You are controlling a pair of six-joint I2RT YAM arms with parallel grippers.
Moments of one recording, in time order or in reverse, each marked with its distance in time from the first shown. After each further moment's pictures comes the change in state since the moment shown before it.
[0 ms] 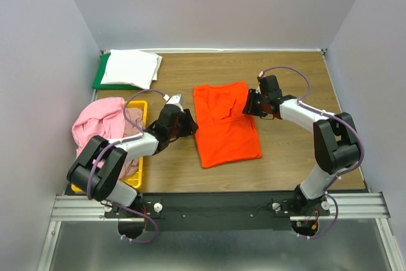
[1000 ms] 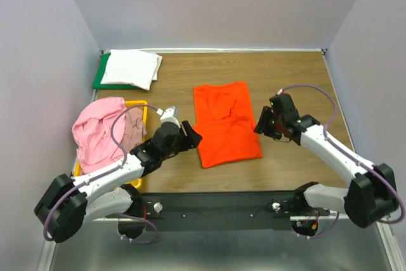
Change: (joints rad) left arm -0.287 -0.425 -0.140 -0.216 -0.160 -0.277; right arm 0.076 -0.533 -0.282 -0.340 0.097 0.237
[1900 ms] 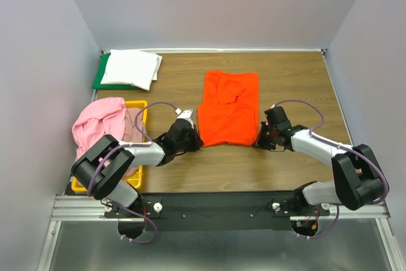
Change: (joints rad) left arm 0.114 0.482 0.055 0.308 0.153 0.210; right arm -0.016 0.201 -0.151 0.272 -0.099 0.000
